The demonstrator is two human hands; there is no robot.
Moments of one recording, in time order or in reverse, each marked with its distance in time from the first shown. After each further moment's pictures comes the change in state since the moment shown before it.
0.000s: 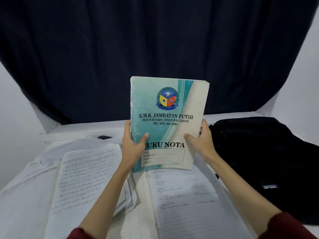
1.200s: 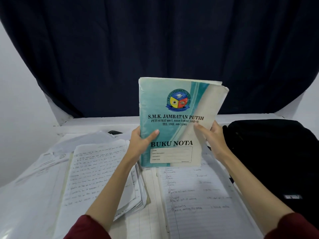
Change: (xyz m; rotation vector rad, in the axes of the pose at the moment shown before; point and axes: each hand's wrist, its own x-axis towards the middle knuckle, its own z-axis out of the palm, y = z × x) left_hand 0.021 -0.019 -0.018 -0.089 -0.143 -0.229; right_hand 0.009 -0.006 0.011 0.176 -0.099 0.076
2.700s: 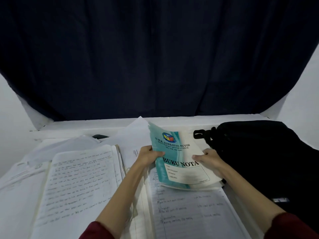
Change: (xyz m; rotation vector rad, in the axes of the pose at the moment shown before) left_hand 0.015 -0.034 0.056 -0.048 -0.143 -0.554; right_hand 0.035 0.087 -0.068 -0.599 -0.037 0.497
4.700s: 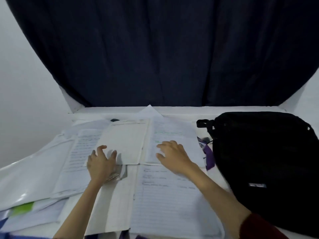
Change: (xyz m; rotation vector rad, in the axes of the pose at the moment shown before) left_hand -0.113 -0.070 -0.054 0.754 0.928 0.088; right_hand -0.104 -0.024 0.029 -0.753 -0.293 -0.729
